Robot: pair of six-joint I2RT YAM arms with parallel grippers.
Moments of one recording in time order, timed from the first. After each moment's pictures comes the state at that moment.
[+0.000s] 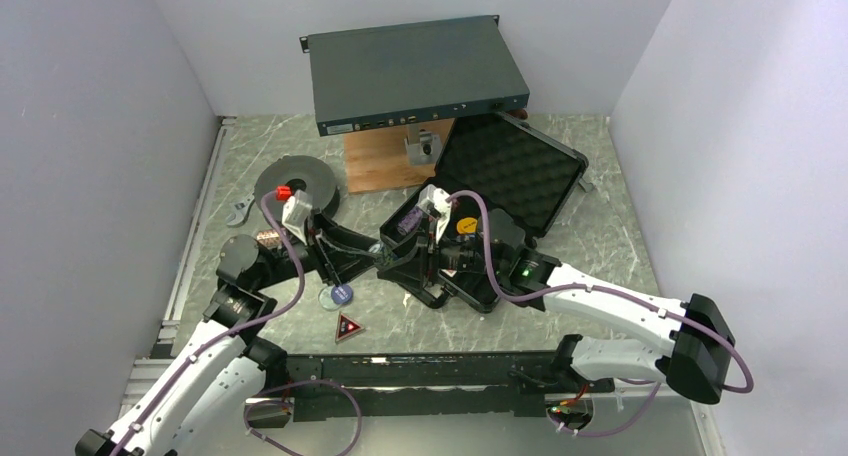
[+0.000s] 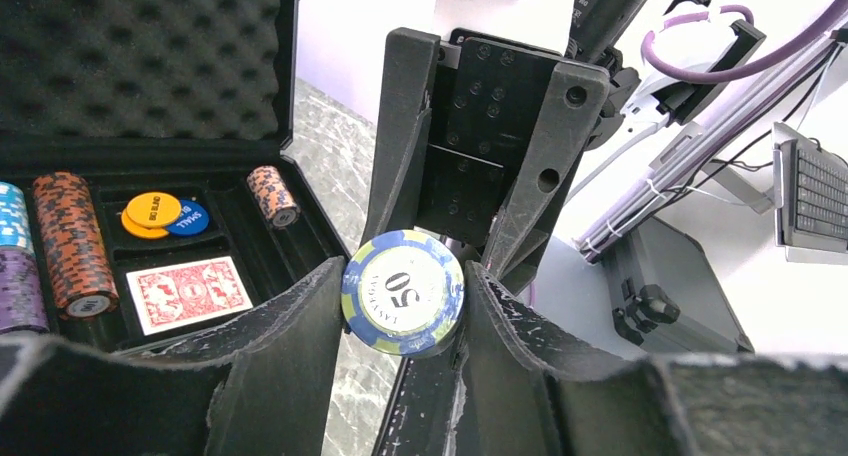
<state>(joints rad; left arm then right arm) -0.45 0.60 0.50 0.32 0.79 -0.65 0.98 1.13 0.77 0.34 -0.46 0.35</state>
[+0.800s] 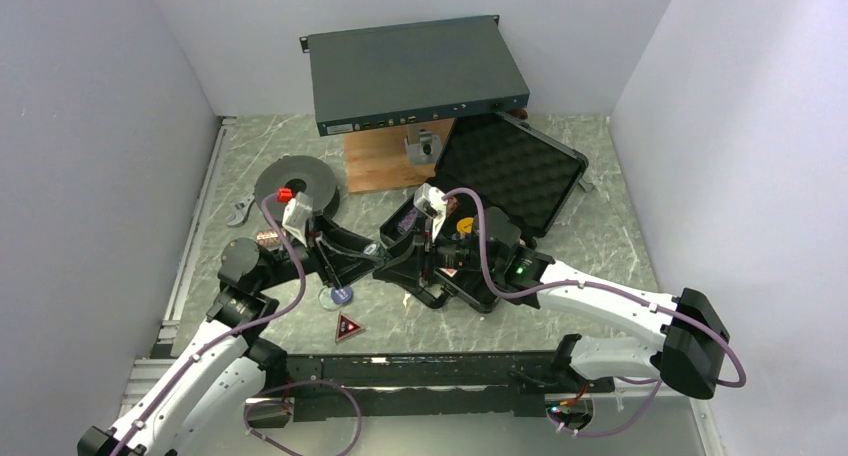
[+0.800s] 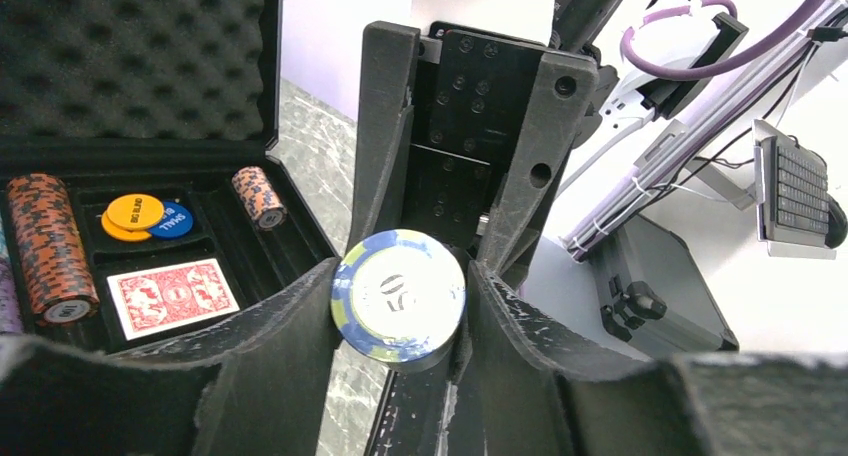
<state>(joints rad) -0.46 0.61 0.46 0.40 0.81 -0.69 0.98 1.17 0.78 0.40 -0.51 0.38</state>
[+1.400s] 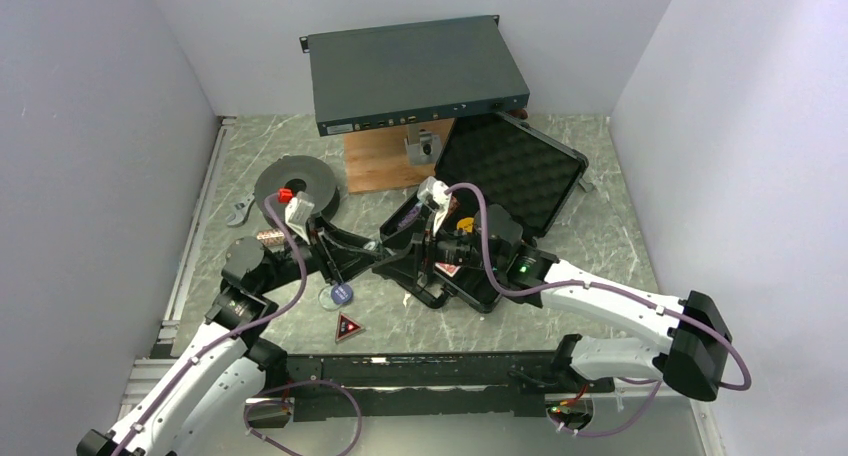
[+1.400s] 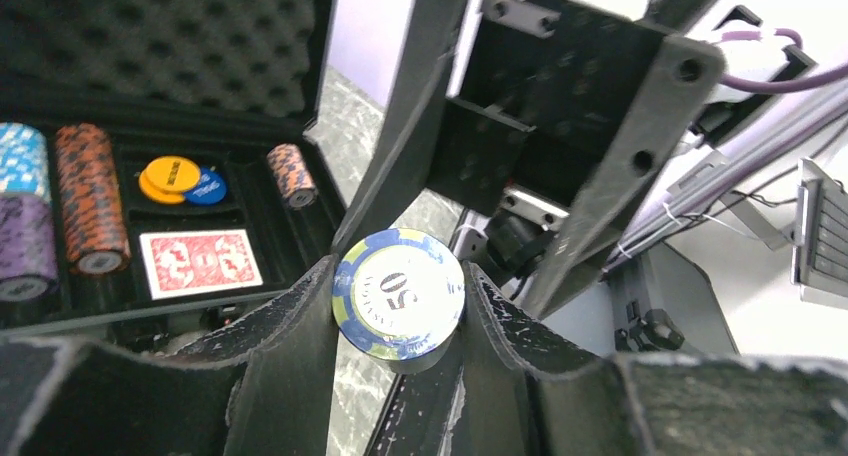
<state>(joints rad) -0.46 0.58 0.46 0.32 0.73 -0.69 0.98 1.16 0.81 0.34 -0.43 0.37</state>
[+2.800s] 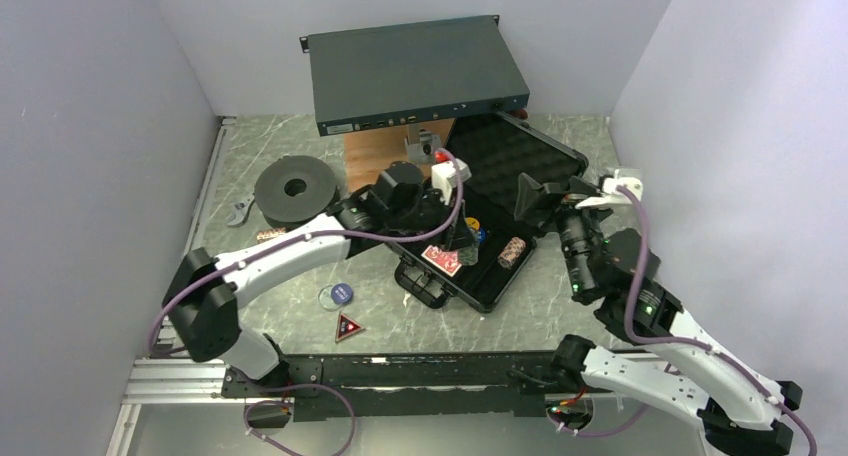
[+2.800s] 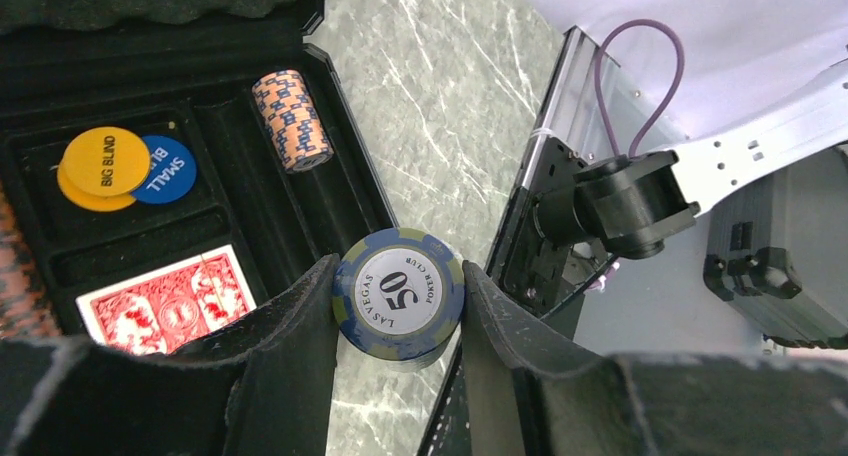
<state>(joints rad) -0.86 1.47 1.17 -0.08 0.46 -0.36 0.95 0.64 0.92 -0.13 0.86 0.10</state>
